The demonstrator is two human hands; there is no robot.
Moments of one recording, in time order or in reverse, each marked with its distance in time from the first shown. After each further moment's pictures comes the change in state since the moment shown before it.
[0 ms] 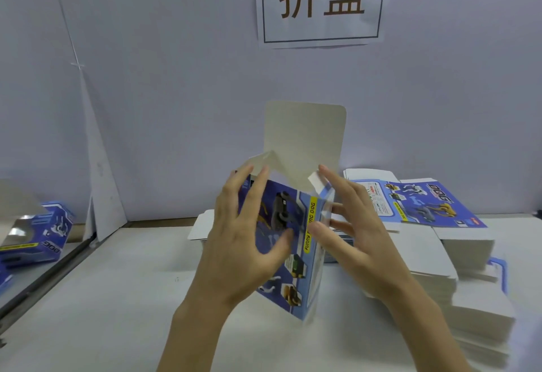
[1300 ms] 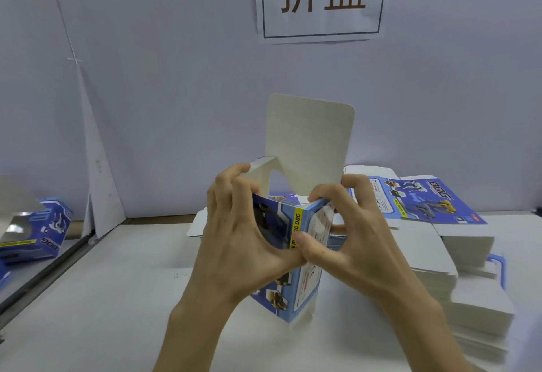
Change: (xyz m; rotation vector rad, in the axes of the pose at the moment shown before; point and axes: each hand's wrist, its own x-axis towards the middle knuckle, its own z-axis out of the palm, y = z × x) left_hand 0.004 0.018 -0.007 0.074 0.022 -0.051; right_hand 0.000 -0.017 0.005 -0.273 0.083 -0.033
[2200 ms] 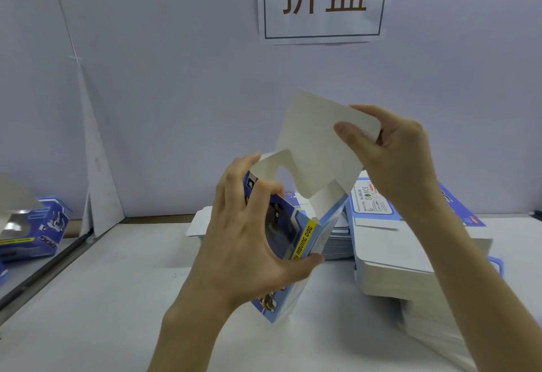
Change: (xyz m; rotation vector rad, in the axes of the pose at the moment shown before) left_hand -0.001 0.004 -0.007 0.046 -0.091 0.082; right_hand 0.078 -0.005 -0.043 0.052 0.274 0.004
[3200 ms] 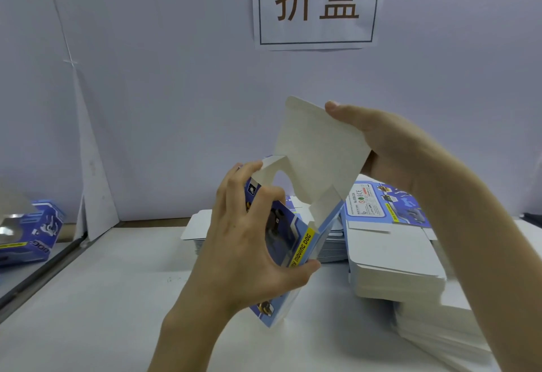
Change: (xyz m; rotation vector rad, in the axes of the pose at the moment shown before) left_hand 0.001 0.004 0.004 0.007 0.014 0.044; right_hand 0.031 -0.036 -0.011 0.435 -0.331 0.769
